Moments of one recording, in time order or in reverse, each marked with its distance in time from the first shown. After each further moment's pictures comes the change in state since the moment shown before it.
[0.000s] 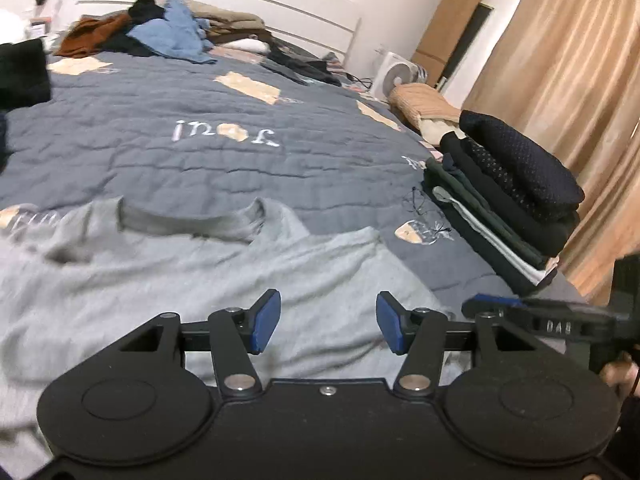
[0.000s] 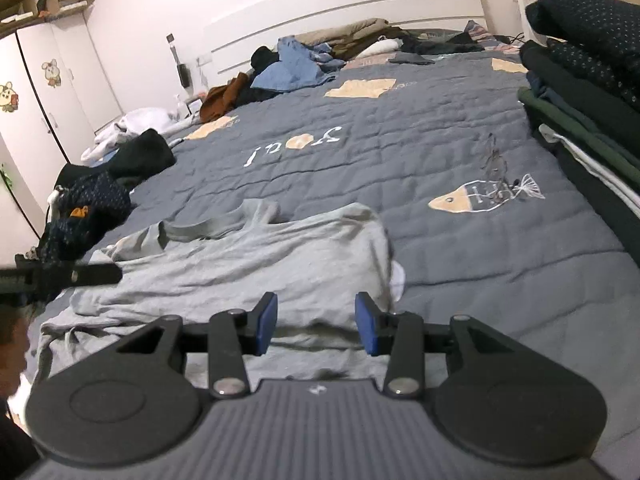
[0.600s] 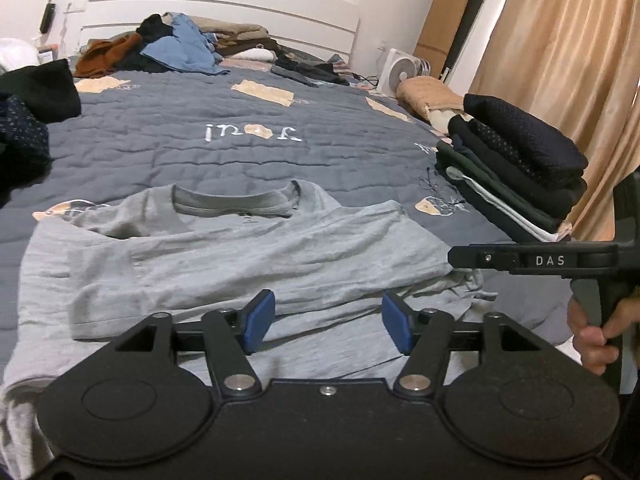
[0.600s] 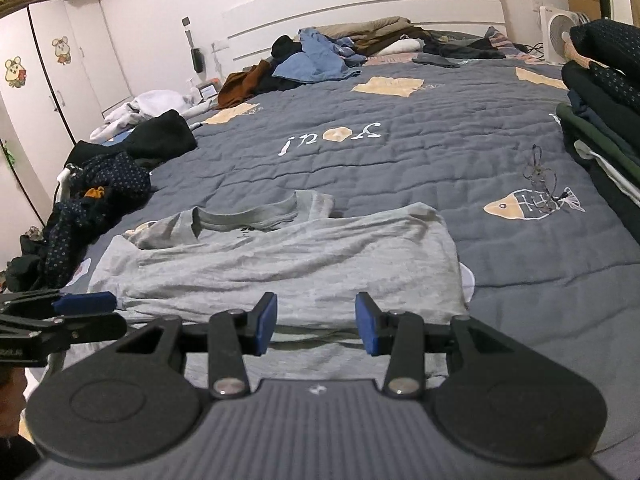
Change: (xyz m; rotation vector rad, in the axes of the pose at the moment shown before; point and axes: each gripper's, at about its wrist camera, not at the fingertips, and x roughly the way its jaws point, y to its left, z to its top) left arm -0.047 0.017 -0.029 0.088 -0.016 0.065; right arm 0.014 0.071 0.000 -0.059 0.022 -0.016
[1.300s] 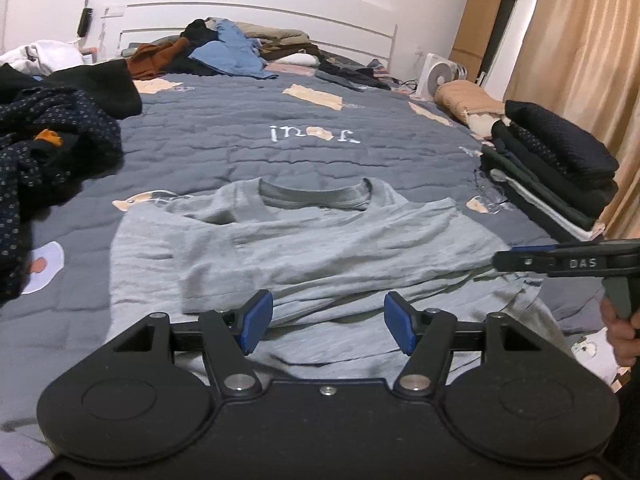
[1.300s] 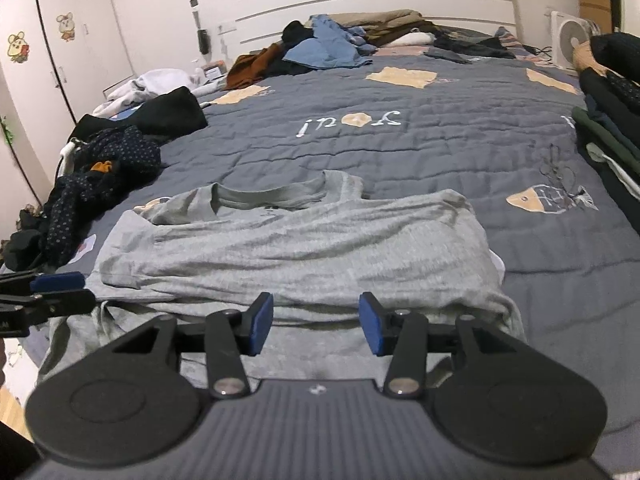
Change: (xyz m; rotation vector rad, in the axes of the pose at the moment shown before) left arm -0.042 0.047 -0.011 -0.010 -0.002 0.118; right arm 0.001 0.038 -0.013 -0.039 0.033 -0.035
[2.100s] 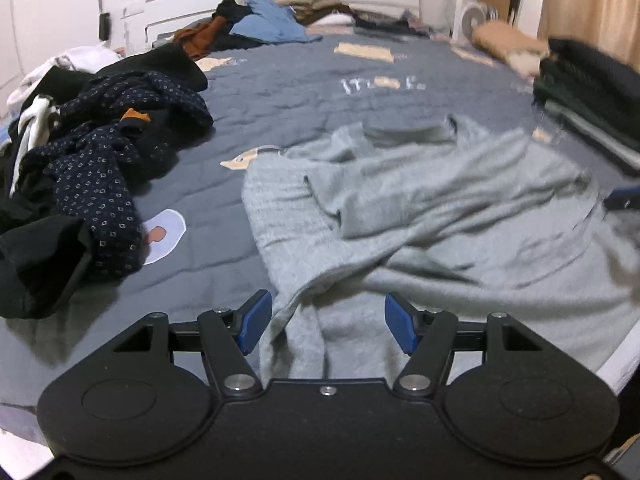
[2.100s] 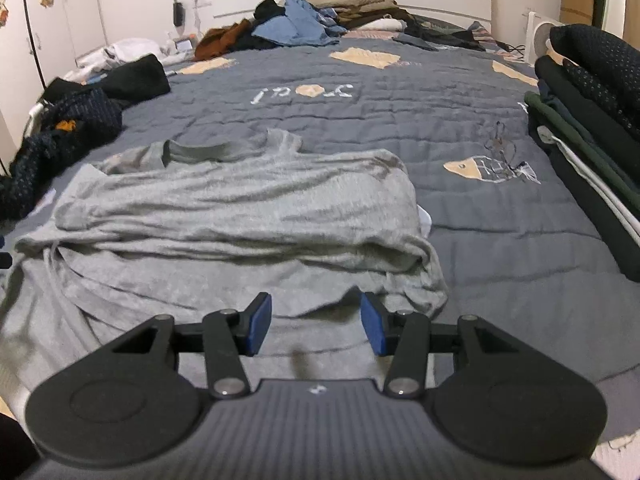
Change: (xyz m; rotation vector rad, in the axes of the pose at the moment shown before) left arm -0.027 0.071 -0.025 0.149 0.162 0.197; right arm -0.015 -0.030 -0.033 -0.054 0.070 -0.128
